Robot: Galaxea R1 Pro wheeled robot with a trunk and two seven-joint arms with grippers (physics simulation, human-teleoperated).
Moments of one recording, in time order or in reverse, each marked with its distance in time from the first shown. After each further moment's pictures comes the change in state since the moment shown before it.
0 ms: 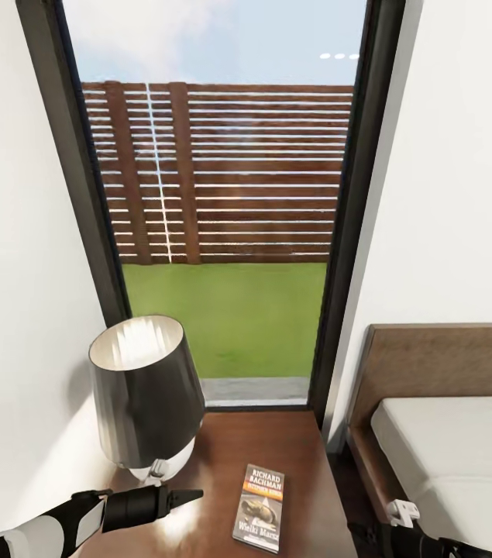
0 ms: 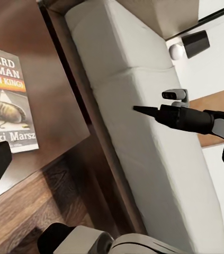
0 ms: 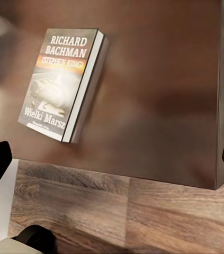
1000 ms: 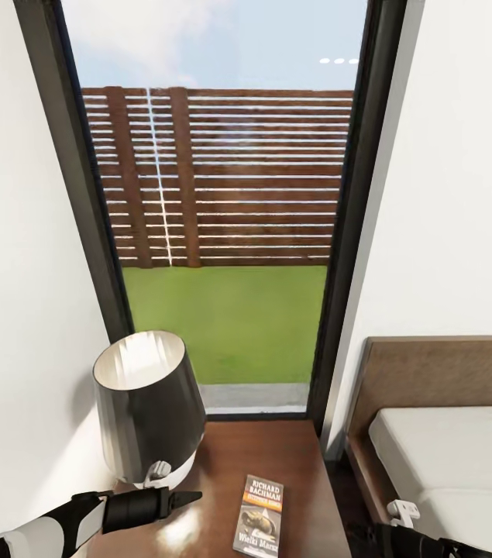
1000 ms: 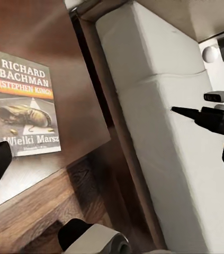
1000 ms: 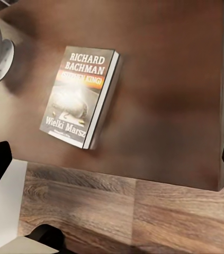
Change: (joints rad) left arm 0.003 -0.001 -0.001 0.001 -0.001 -0.008 0.148; right arm 0.000 0.001 0.000 0.003 0.000 -0.010 -0.003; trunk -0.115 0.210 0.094
